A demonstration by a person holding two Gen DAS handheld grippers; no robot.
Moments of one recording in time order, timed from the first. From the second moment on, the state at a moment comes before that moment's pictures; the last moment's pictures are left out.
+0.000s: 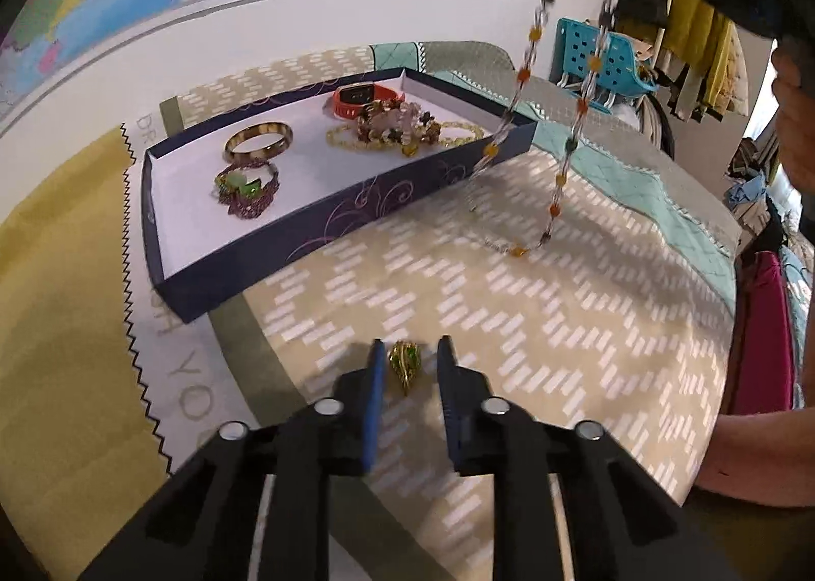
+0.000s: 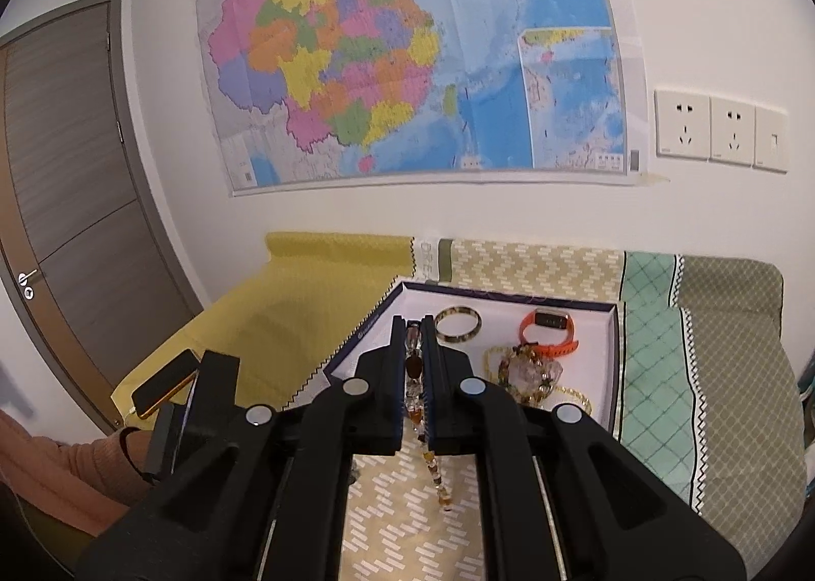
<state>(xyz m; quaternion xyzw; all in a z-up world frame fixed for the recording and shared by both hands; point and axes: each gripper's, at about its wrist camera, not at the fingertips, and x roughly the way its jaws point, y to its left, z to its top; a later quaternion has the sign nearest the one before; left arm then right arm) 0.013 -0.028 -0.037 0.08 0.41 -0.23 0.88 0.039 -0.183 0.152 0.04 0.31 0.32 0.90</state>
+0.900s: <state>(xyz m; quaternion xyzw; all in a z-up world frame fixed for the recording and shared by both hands) 0.045 -0.010 0.052 0.04 0.32 -0.20 0.92 0.074 -0.181 0.202 0.03 0.25 0.32 0.91</state>
